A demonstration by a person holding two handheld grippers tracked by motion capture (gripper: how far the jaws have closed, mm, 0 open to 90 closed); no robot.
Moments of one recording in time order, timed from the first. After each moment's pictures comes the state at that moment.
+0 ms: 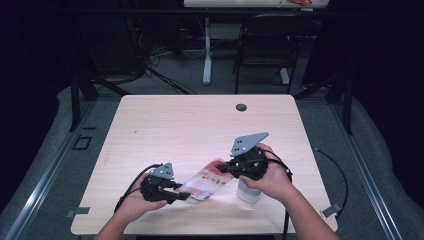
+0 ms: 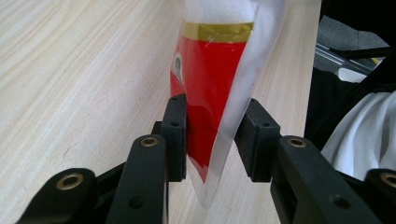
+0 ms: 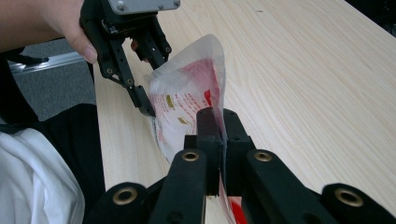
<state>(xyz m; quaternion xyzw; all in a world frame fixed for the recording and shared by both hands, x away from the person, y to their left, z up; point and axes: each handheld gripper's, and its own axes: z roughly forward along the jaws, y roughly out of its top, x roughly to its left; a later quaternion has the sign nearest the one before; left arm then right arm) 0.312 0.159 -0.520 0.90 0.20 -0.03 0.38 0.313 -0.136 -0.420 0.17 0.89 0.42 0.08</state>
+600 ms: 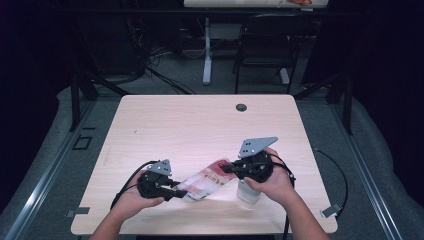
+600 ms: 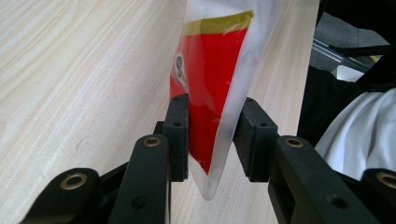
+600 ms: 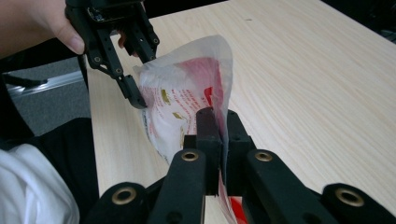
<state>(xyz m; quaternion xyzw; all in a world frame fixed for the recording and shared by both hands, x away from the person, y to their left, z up) 0.315 0.163 -0.505 0.91 0.20 -0.03 0.36 0.313 -0.151 -0.436 0.19 0.87 0.45 0.08</state>
